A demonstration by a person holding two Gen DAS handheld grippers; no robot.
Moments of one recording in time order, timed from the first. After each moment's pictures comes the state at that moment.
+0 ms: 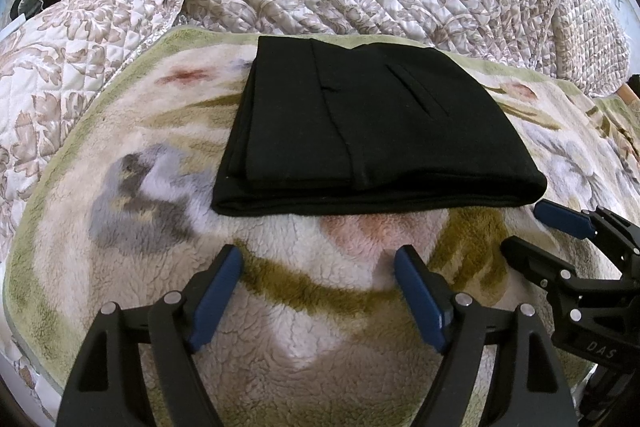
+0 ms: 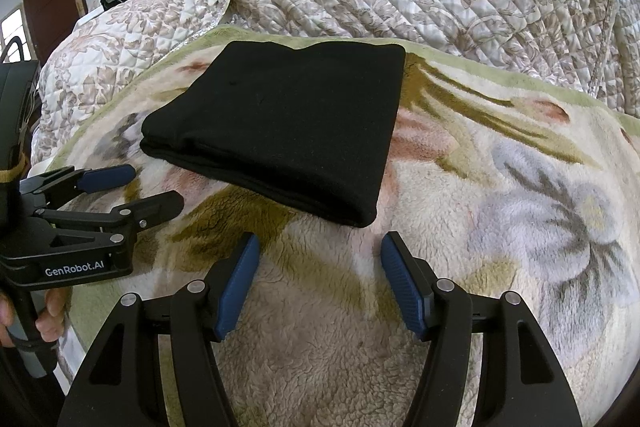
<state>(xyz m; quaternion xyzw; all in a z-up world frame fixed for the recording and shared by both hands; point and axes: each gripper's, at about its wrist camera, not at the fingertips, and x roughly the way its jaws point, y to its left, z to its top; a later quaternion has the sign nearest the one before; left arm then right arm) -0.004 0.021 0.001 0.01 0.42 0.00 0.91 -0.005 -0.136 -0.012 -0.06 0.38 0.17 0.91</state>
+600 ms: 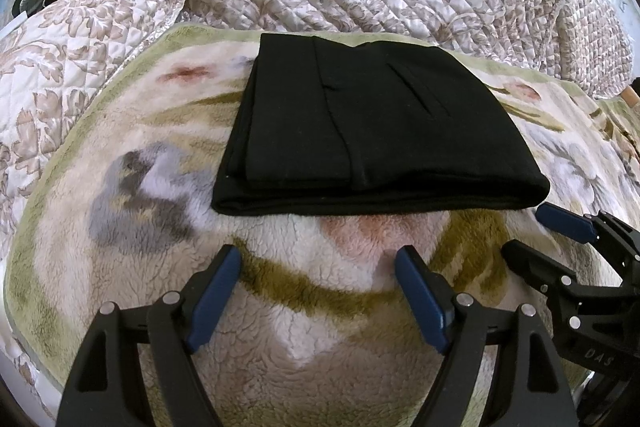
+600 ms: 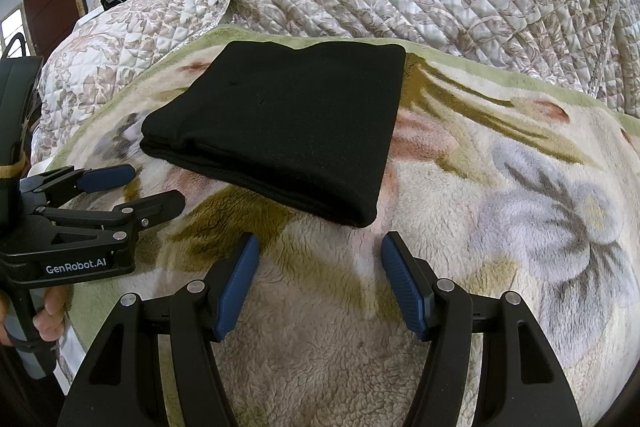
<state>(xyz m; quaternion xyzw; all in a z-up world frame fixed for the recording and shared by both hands) -0.002 0.021 0.001 0.01 0.42 0.00 0.91 -0.005 -0.136 -0.012 -0.06 0.38 0.17 0.91</state>
